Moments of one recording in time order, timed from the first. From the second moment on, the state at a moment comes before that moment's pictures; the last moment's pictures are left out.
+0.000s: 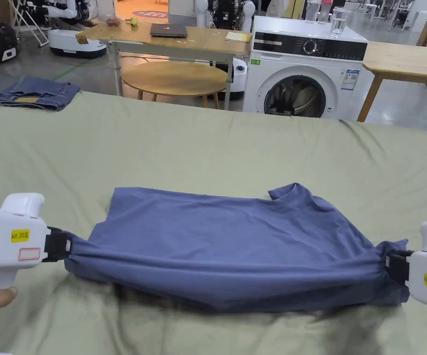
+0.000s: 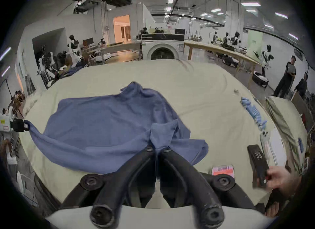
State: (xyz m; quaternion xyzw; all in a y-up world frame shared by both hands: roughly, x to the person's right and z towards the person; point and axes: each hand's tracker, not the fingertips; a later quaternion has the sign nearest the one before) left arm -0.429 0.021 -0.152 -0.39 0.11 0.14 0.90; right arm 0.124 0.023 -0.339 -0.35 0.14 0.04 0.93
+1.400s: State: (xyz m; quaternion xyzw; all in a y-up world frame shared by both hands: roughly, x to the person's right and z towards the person) left arm -0.331 0.023 -0.151 -0.19 0.12 0.03 0.97; right arm 0.011 0.020 -0.272 -0.10 0.15 0.02 0.98
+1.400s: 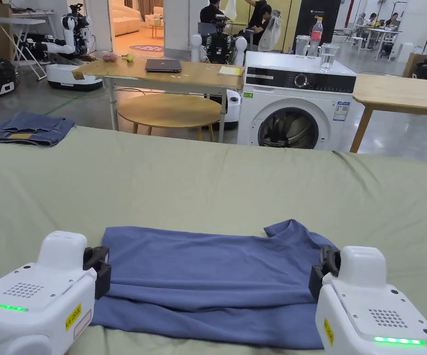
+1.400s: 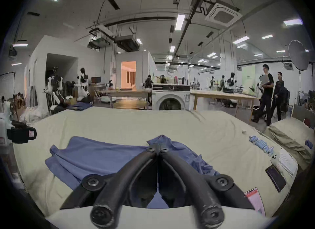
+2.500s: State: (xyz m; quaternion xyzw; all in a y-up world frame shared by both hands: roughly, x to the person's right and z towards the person) left arm -0.426 -0.059 -0.230 -0.54 0.10 0.11 0.83; right arm 0.058 -0.019 -0.303 -0.23 0.12 0.05 0.97
